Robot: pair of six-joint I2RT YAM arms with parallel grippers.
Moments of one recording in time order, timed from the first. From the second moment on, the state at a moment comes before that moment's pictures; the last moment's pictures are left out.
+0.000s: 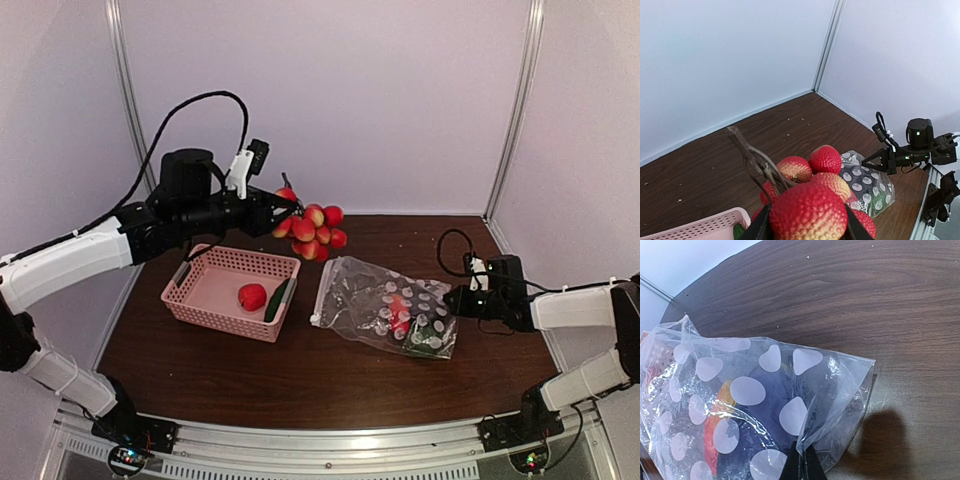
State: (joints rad) left arm -0.77 1.39 1.23 -0.10 0.15 -0.19; right arm 0.25 1.31 0.43 0.21 -0.22 0.41
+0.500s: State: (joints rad) left arm -0.64 1.13 1.01 -0.23 -0.13 -0.23; right arm 0.25 1.31 0.43 0.22 -0.22 0.42
